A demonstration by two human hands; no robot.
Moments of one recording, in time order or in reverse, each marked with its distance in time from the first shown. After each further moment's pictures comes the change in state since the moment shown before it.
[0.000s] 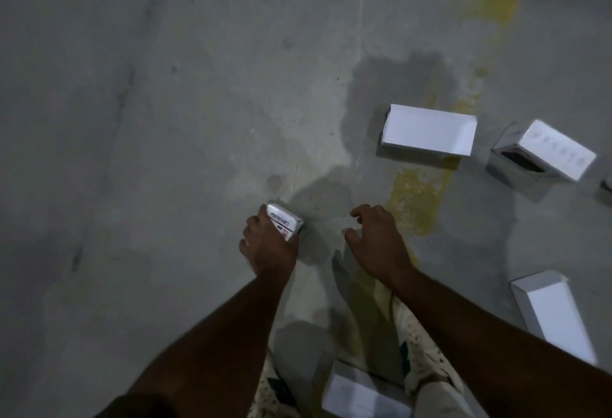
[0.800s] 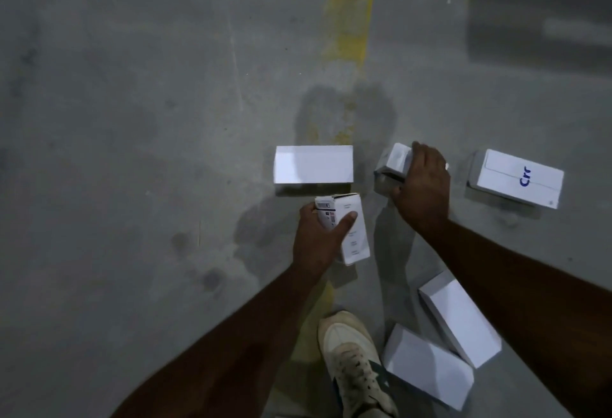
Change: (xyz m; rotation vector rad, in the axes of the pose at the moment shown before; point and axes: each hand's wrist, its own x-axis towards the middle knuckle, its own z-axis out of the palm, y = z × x) left_hand -0.070 0.237 0.037 -0.733 -0.551 0.263; right_hand 0.063 0.176 -0.186 -0.331 0.631 0.159
